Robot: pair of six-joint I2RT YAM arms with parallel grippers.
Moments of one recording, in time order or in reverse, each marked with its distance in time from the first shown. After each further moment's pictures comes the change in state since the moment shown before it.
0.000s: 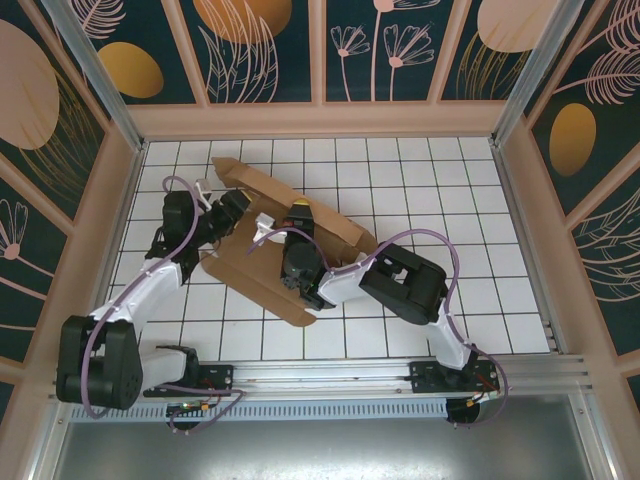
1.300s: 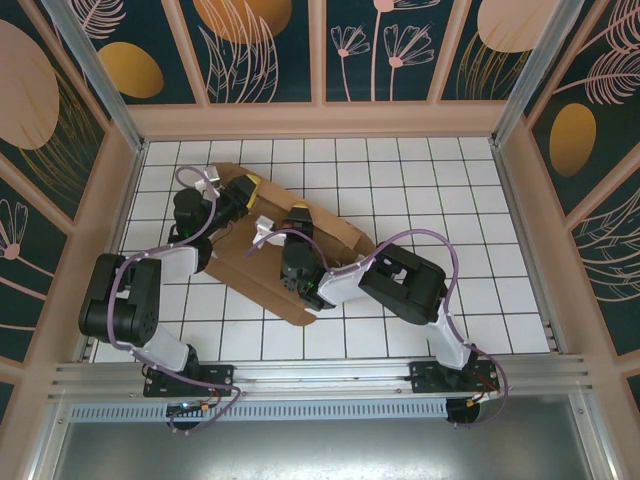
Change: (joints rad) left arm 0.000 0.338 0.005 0.650 0.104 -0.244; right arm 0.001 0.003 0.001 -0.115 0.000 0.114
